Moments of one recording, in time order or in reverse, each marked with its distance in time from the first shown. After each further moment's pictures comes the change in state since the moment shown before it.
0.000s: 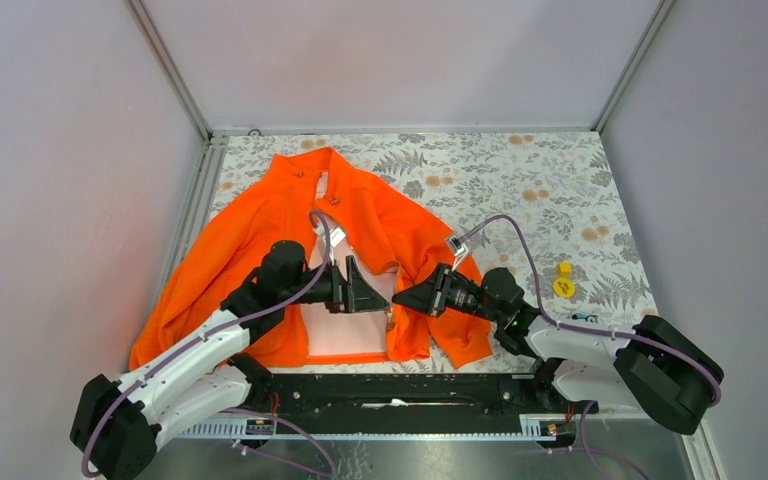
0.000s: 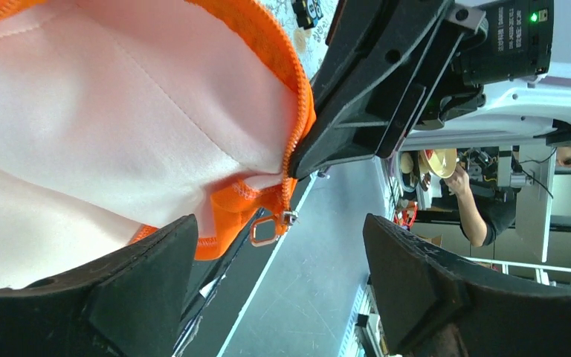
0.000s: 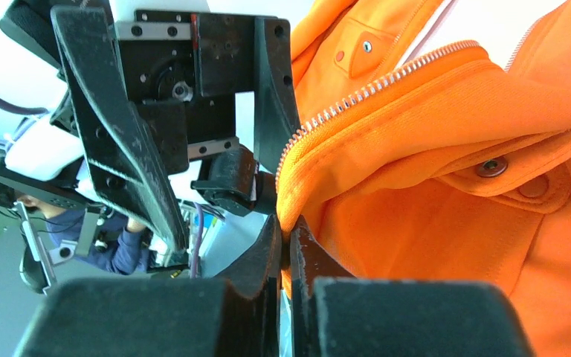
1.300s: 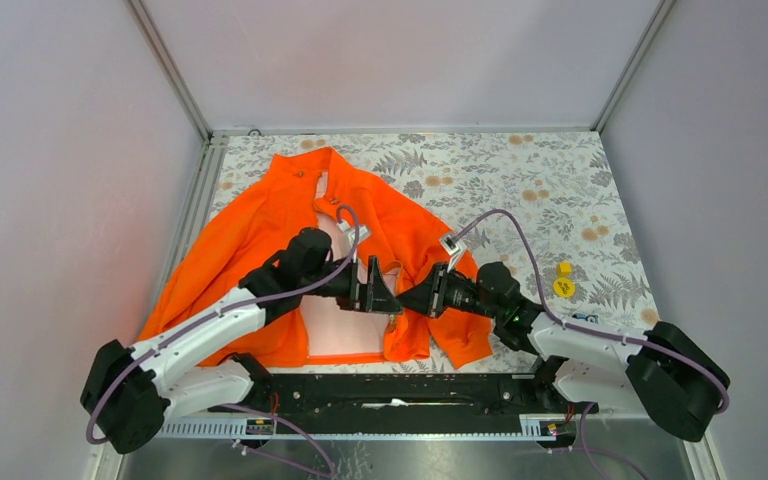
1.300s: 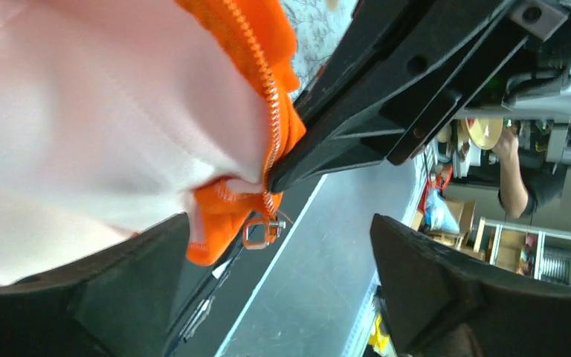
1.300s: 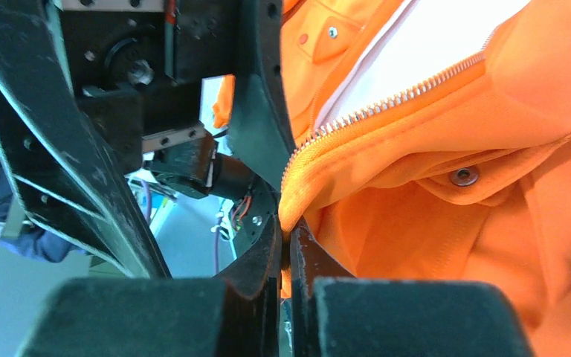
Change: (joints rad) left arm -0.080 0.185 0.145 -0.121 -0.013 0.100; right arm -0.001 -0.037 0.060 -0.194 -0.028 -0.173
